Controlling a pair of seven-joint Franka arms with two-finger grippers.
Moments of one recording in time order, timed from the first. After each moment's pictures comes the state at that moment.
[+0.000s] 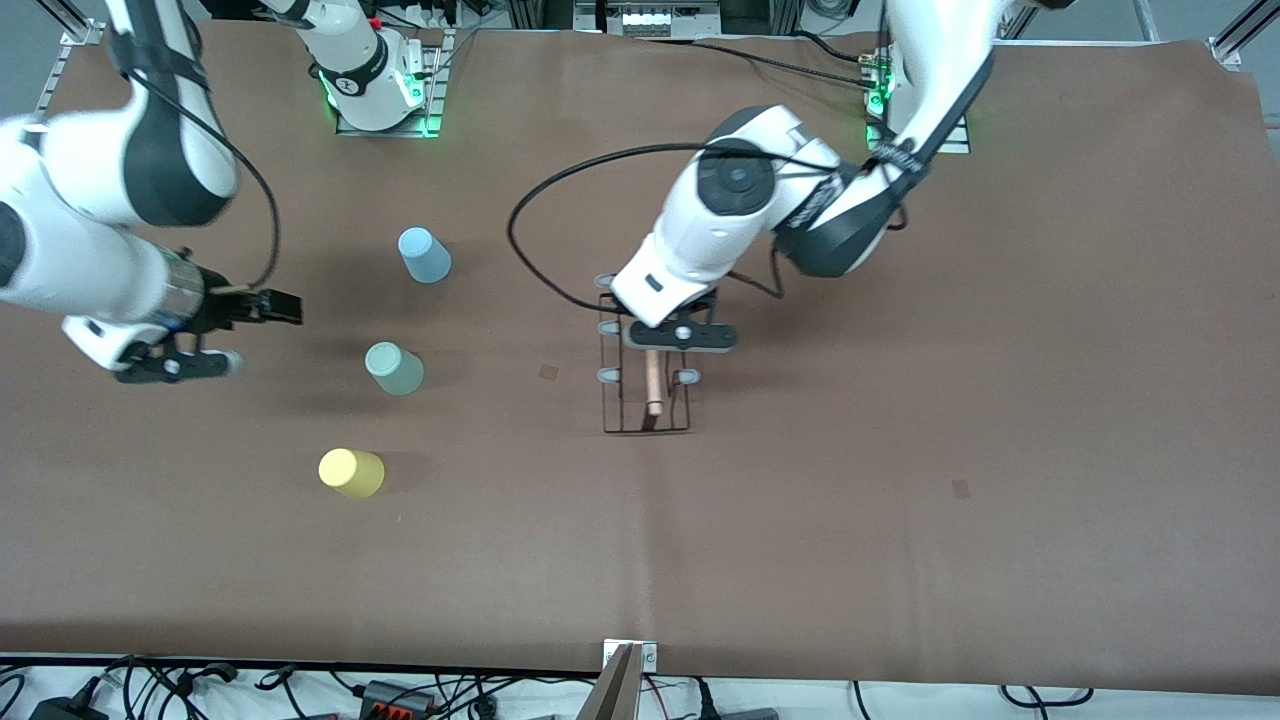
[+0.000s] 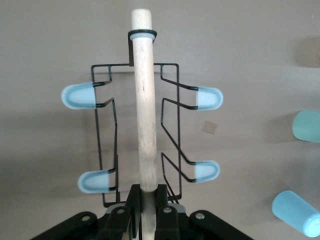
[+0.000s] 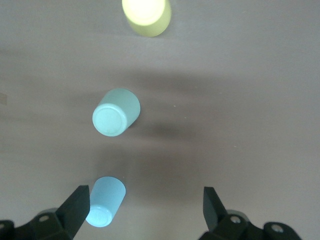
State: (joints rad) left arm -0.37 0.64 -0.46 -1.34 0.06 2.04 -0.82; right arm 0.07 0.26 0.00 -1.76 0.02 1.81 -0.03
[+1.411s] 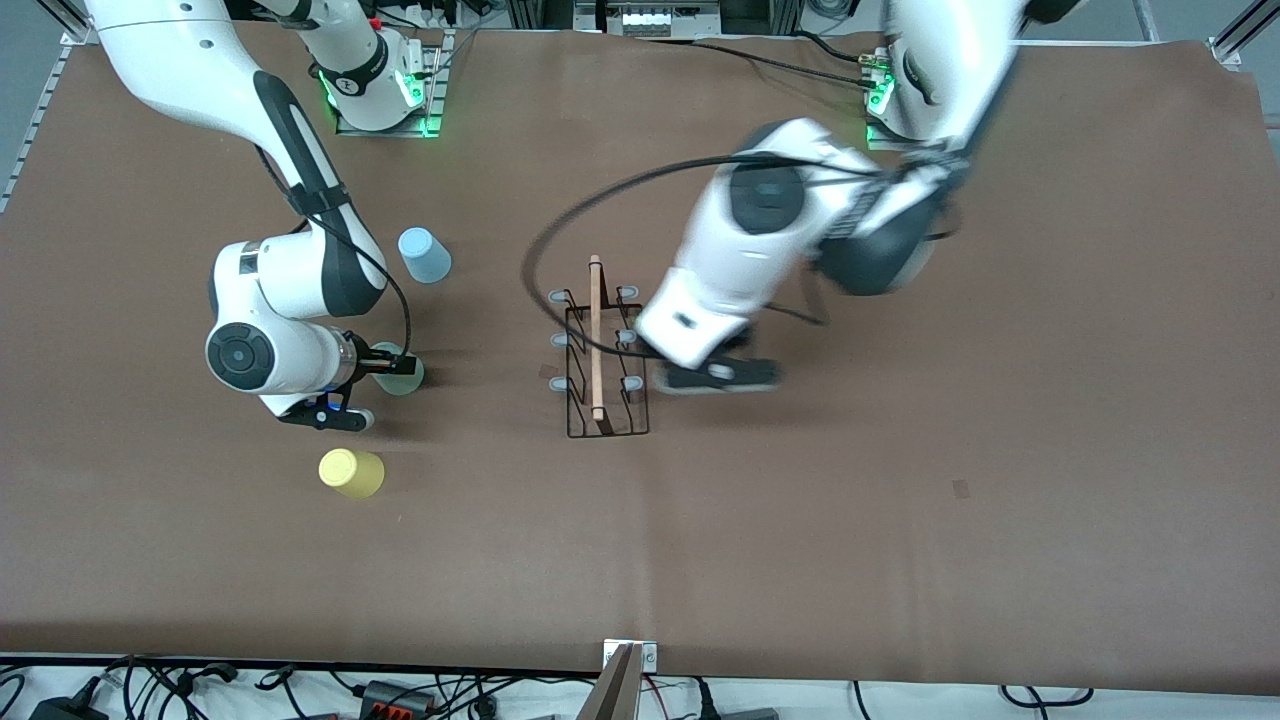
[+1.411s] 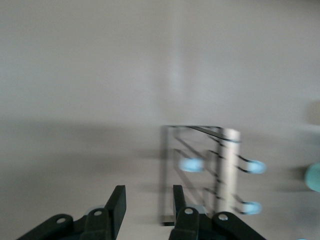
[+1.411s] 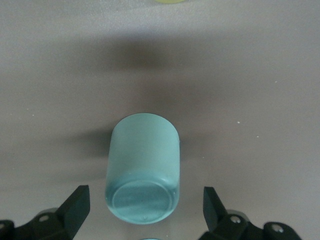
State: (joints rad) left arm -0.35 0.60 -0.30 -1.18 0.08 1.87 -0.74; right arm 0.21 0.53 -0.02 -1.79 0.04 2.02 0.29
